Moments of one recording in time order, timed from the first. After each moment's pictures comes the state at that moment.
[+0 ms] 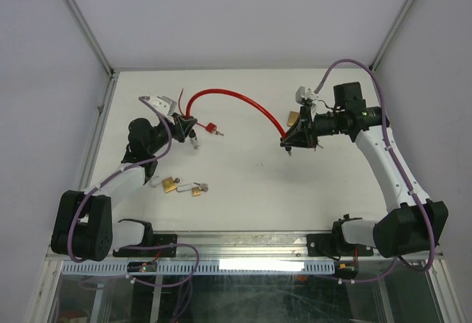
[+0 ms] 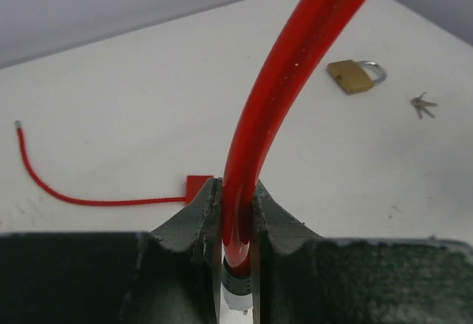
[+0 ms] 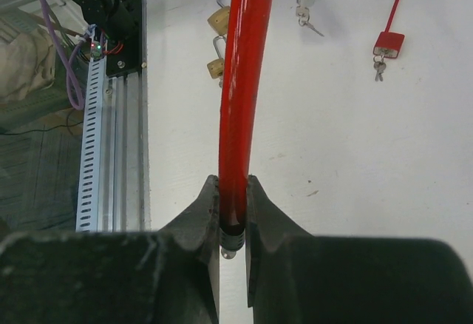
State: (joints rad) left arm -0.17 1.29 0.54 0.67 0.49 -0.08; right arm 0.18 1.28 1.23 -0.96 -1.17 -0.75
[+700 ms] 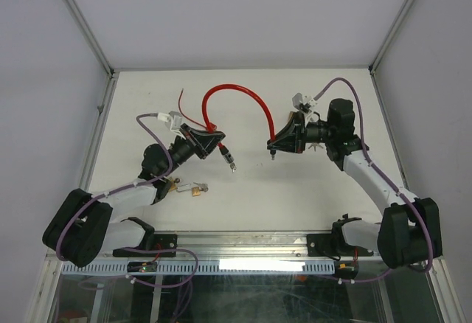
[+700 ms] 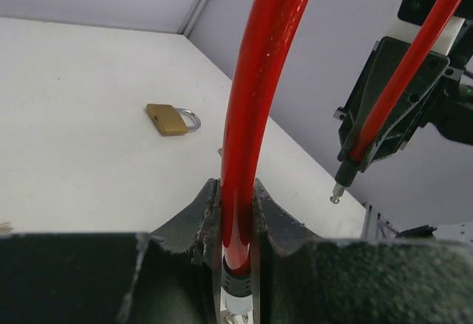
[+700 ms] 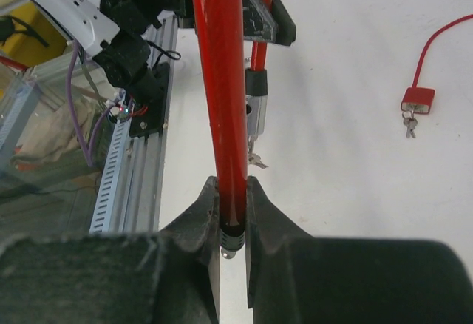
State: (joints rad) left arm -0.48 1.20 0.35 1.08 0.40 -0.64; right arm 0.25 1.20 0.80 0.08 -1.29 -0.01
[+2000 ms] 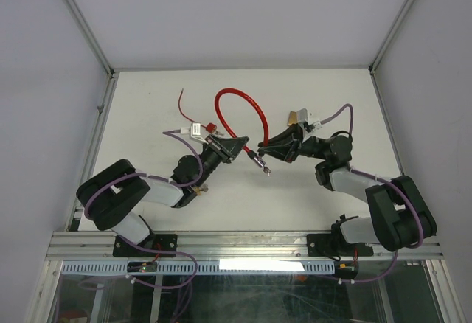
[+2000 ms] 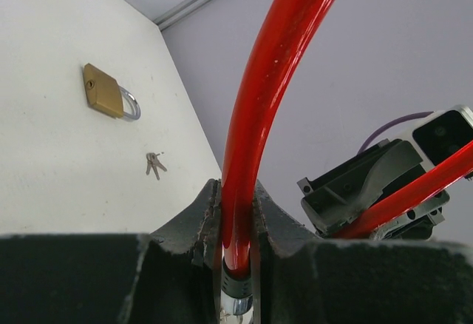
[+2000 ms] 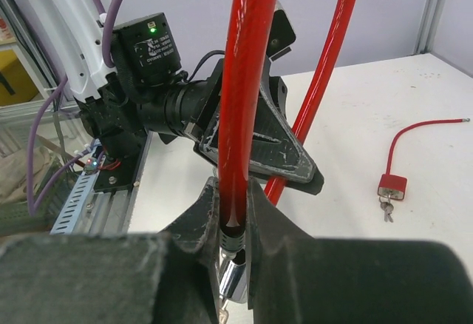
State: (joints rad) left arm -0.84 1.55 0.40 1.38 -0.16 -1.07; right arm 0.36 1.34 0.44 1.36 -1.07 0.53
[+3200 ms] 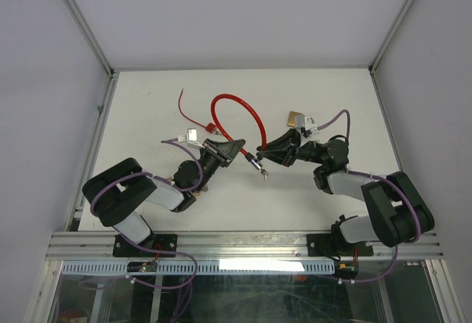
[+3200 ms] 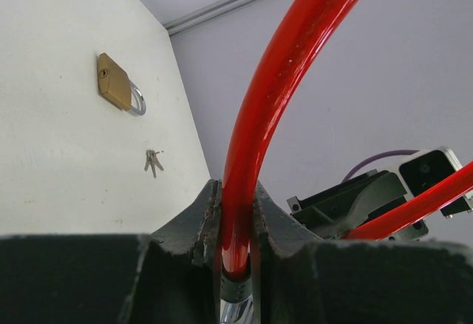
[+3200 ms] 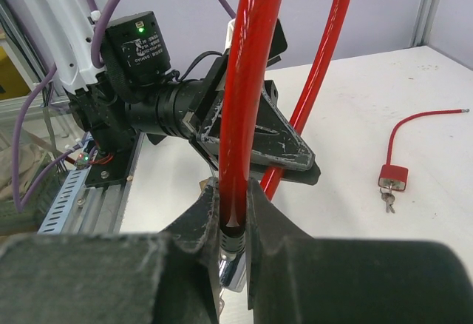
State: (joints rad) left arm -0.87 1.61 0.34 1.45 -0.26 -1.20; right arm 0.38 1.37 0.38 1.40 -1.03 0.47
